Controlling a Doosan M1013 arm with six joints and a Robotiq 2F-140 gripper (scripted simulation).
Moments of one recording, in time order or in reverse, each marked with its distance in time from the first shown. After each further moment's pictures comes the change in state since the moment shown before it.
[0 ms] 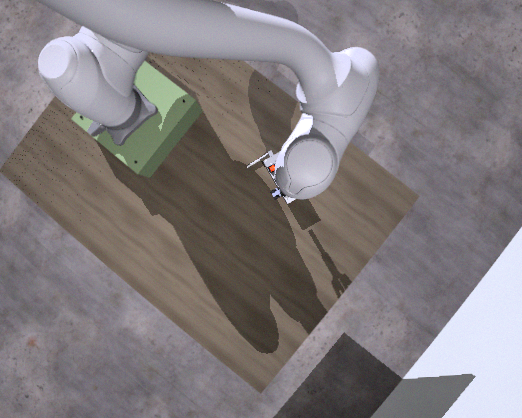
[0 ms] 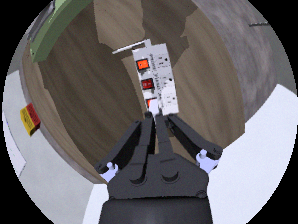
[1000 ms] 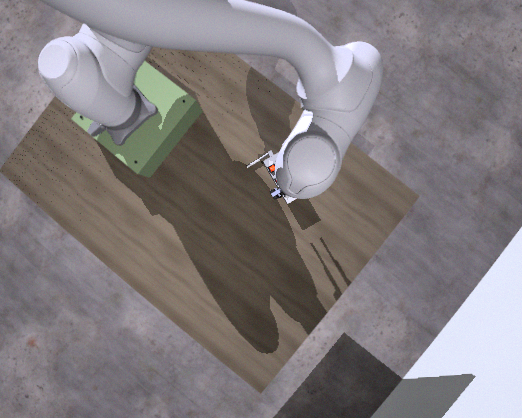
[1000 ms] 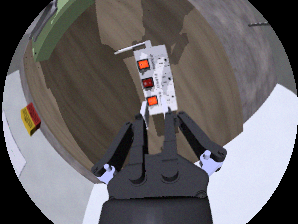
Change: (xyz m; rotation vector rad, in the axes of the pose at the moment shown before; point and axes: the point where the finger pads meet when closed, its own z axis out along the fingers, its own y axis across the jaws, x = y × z) arm 0.000 0.000 -0.015 0.000 0.000 0.000
